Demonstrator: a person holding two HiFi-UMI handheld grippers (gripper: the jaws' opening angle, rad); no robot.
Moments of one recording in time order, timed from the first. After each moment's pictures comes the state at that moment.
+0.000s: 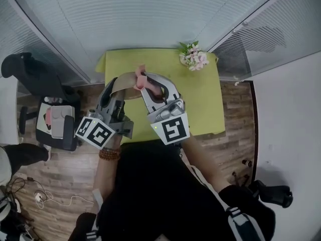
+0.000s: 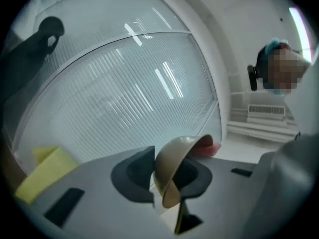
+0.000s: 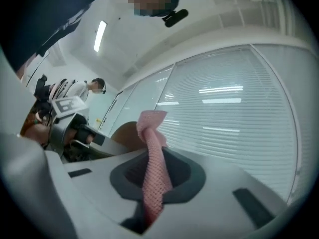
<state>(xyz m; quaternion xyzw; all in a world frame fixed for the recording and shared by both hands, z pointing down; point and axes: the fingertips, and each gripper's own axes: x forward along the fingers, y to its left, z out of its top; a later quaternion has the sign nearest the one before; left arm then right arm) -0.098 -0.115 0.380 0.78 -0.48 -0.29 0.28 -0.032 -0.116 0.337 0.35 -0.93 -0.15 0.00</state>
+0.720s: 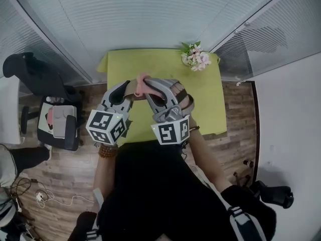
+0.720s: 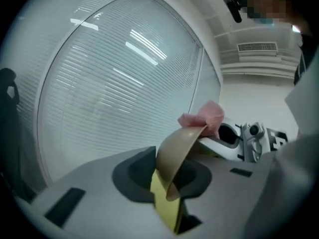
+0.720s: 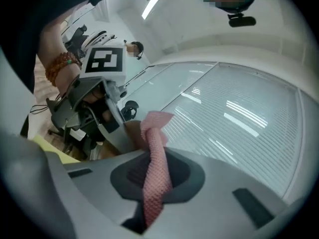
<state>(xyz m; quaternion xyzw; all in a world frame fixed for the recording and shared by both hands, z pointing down) -0.065 -0.122 0.422 0.84 -0.50 -0.01 0.18 -0.034 -0.109 0.378 0.30 -0.85 -0.39 0.21</state>
